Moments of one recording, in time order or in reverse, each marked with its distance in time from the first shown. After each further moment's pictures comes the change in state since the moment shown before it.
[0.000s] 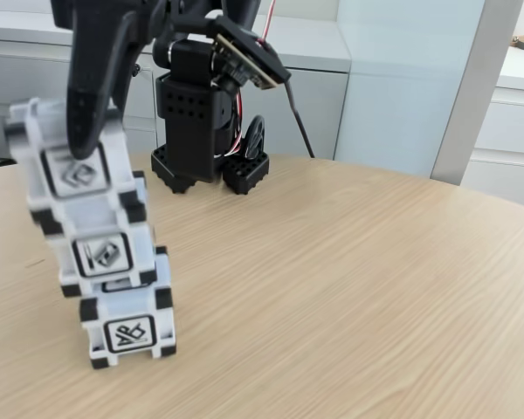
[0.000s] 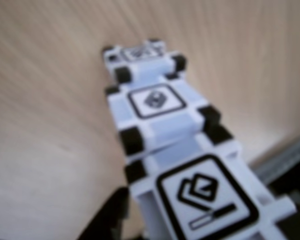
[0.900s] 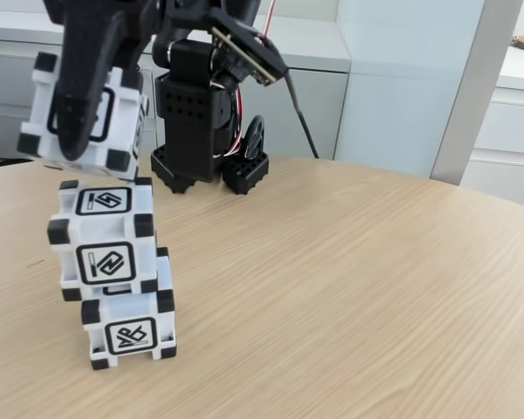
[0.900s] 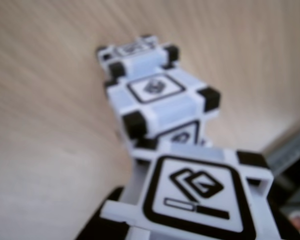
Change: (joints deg) arm 0.4 0.4 0.0 0.0 5.2
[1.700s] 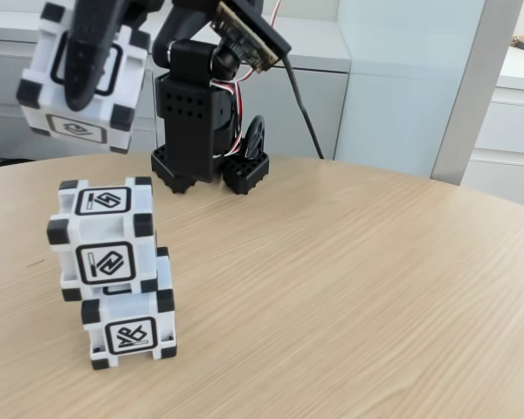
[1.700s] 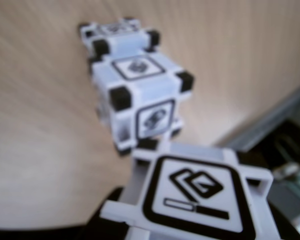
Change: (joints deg) arm 0.5 8.3 0.1 0.0 -7.3
